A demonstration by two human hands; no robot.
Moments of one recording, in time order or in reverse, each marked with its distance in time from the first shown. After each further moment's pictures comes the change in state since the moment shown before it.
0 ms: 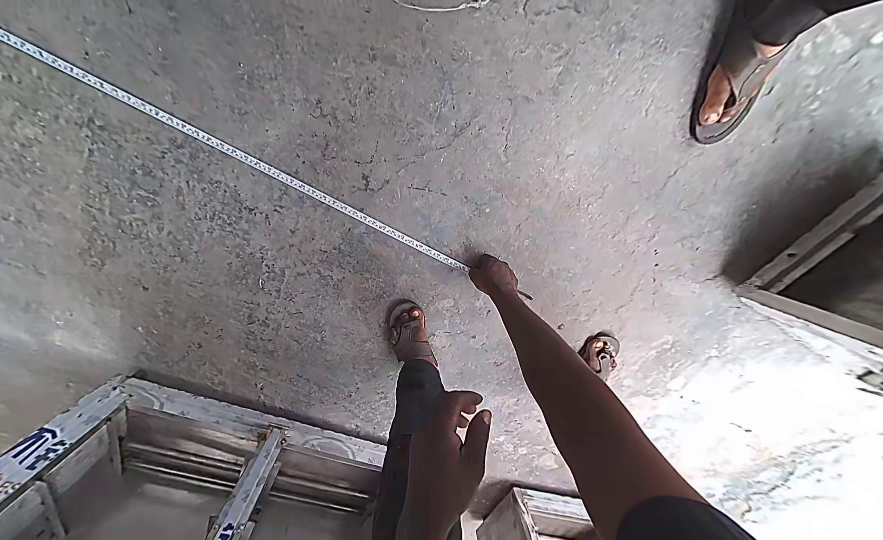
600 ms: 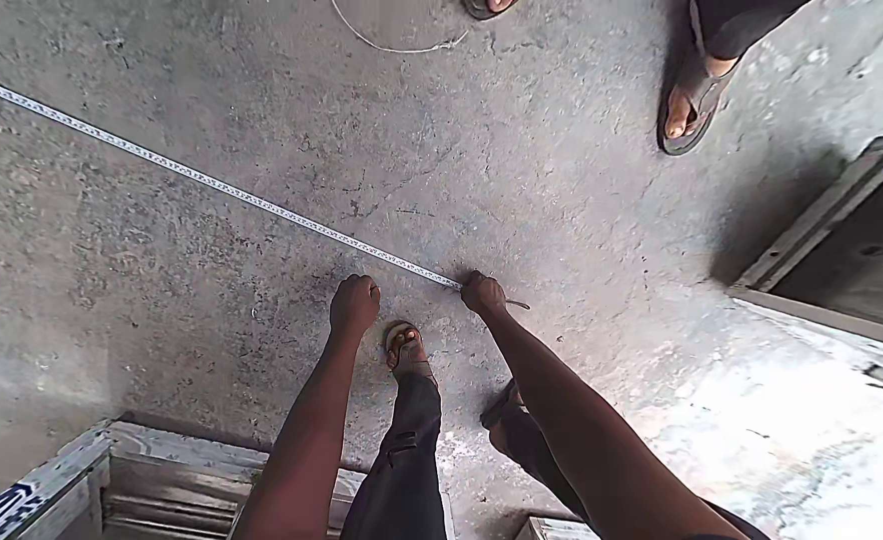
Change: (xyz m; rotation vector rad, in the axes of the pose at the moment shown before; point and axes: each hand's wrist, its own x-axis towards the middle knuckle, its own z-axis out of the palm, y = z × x) left_hand 0.271 -0.059 -0.118 0.863 0.140 0.044; right_hand -0.005 -0.009 0.005 0.024 0.058 -0.022
